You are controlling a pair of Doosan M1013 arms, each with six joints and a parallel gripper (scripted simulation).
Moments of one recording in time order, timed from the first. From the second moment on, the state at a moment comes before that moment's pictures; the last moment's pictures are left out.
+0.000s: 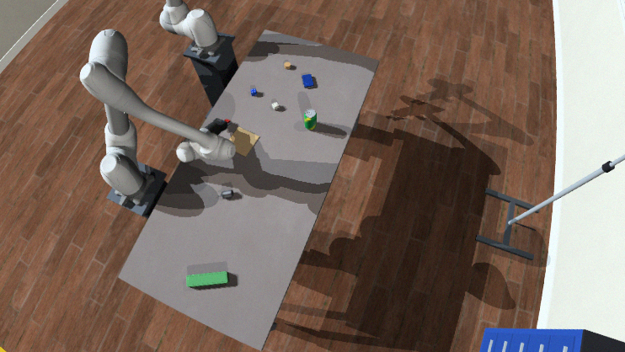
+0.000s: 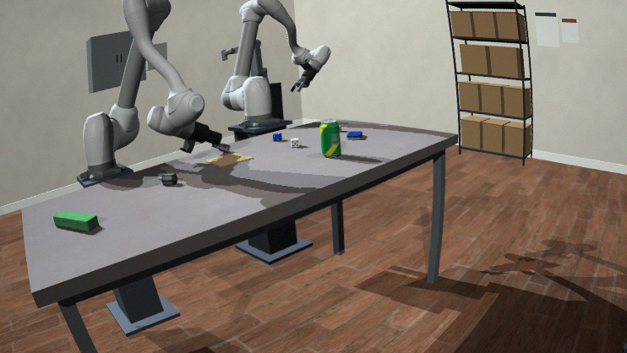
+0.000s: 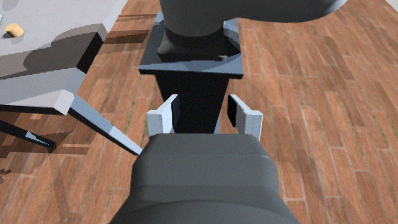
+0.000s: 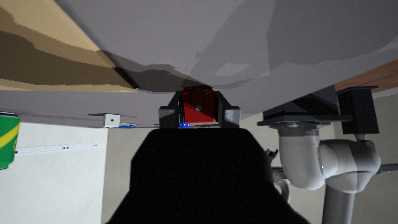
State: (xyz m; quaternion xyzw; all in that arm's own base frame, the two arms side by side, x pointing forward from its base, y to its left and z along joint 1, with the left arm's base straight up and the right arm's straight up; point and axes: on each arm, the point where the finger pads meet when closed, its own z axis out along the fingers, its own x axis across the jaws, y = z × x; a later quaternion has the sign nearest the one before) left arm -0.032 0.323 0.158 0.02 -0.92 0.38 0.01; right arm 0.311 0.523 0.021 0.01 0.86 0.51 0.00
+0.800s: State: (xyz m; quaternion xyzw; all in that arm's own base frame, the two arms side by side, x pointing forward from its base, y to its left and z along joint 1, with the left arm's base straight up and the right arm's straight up) left arm -0.032 0.323 0.158 0.02 -0.92 0.38 0.01; right arm 0.311 0.523 0.021 0.01 0.86 0.51 0.00
